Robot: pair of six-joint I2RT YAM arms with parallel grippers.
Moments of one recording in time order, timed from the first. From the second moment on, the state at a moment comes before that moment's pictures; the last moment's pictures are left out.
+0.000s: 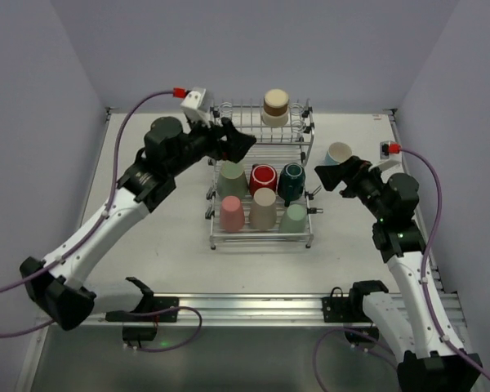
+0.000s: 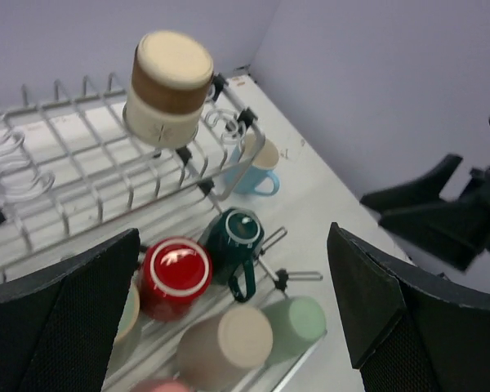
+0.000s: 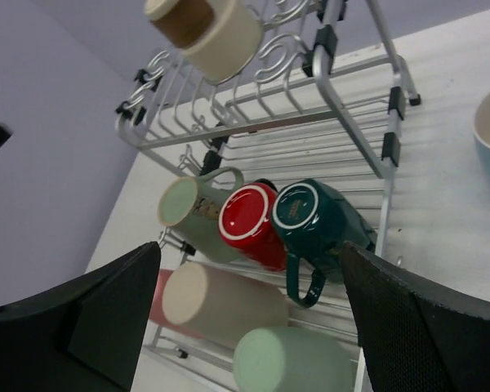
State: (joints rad) left arm -0.59 1.20 1.24 -0.11 0.16 -0.40; right arm 0.08 0.78 0.74 -0.11 -0.34 0.59
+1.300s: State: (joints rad) left arm -0.71 2.08 2.09 -0.22 -0.25 -0.01; right arm 0.08 0.63 0.68 -0.06 -0.59 0.58
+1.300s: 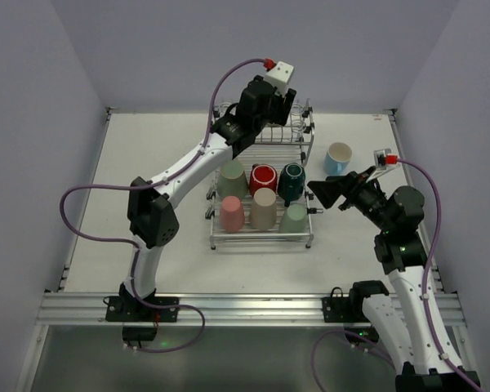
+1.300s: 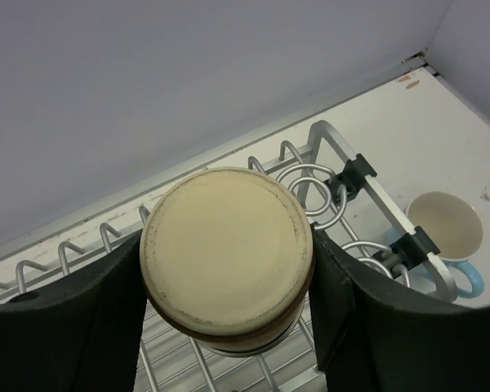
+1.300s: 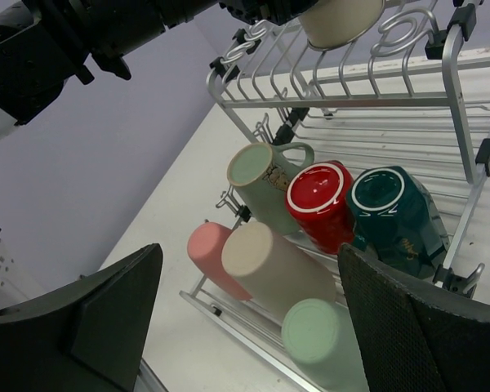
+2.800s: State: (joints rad) left arm -0.71 1.05 0.81 0.65 0.25 -0.88; right arm 0.57 0.97 0.79 0.53 -0.57 0.90
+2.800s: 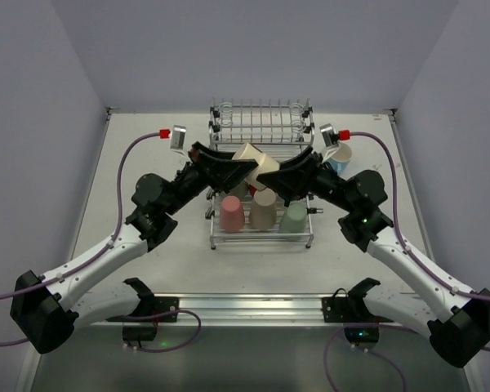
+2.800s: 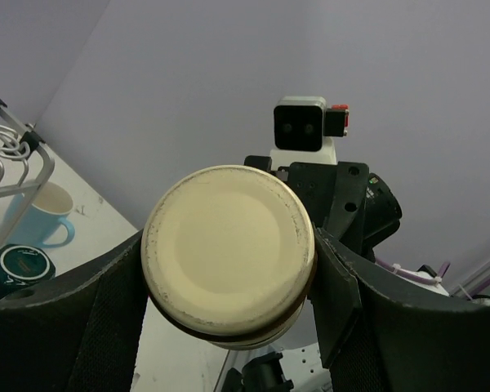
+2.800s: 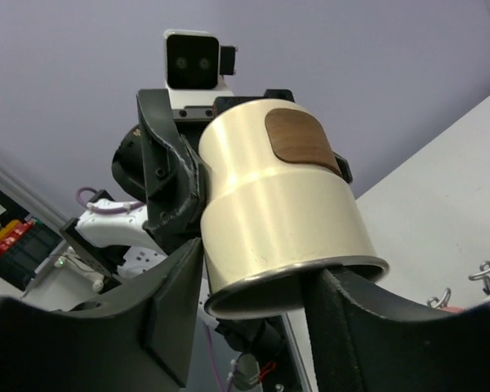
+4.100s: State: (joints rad) left arm -0.71 0.45 0.64 -0.39 -0.08 -0.27; right arm -0.03 1.27 1.27 -0.56 0.07 0.34
